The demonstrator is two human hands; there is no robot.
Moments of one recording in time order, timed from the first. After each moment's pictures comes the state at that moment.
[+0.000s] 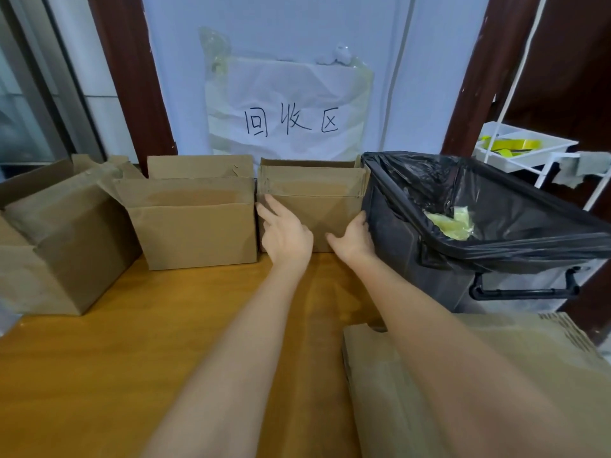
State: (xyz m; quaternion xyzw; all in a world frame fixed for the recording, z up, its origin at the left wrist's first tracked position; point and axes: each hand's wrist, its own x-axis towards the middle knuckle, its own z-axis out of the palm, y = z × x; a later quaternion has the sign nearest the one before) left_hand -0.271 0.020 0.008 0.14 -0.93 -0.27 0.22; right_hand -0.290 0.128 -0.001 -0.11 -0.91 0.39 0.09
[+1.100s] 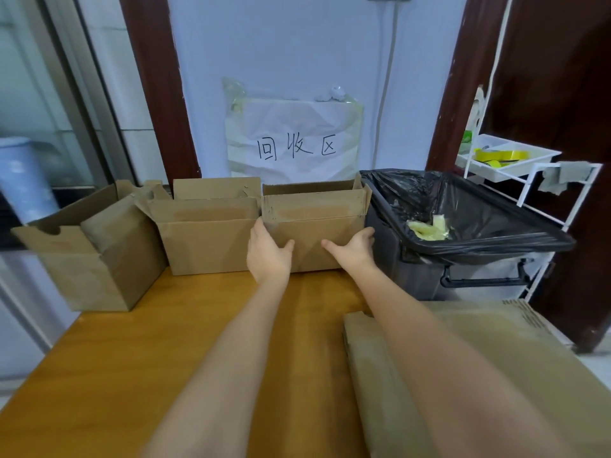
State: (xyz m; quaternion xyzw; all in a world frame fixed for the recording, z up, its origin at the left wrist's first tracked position) left_hand -0.221 -0.021 0.017 0.14 -0.86 -0.42 0.27; right_hand -0.234 0.121 0.024 -0.13 -0.84 0.51 0.10
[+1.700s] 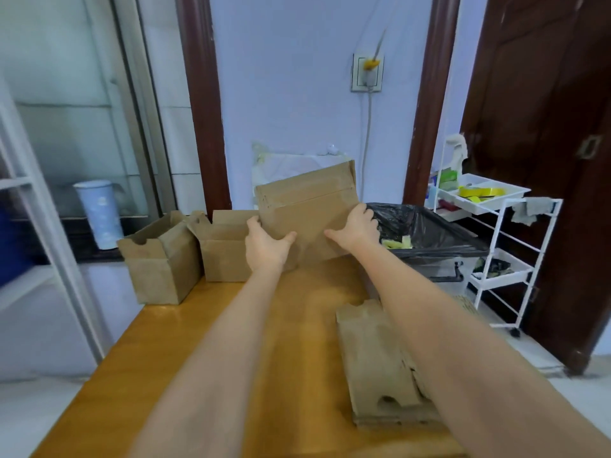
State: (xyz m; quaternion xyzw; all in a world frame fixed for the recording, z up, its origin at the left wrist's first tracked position) left_hand -0.099 -0.039 0.110 0.12 -0.79 -0.54 0.28; right_hand -0.107 0.118 0.150 -0.06 -0.94 0.29 0.17
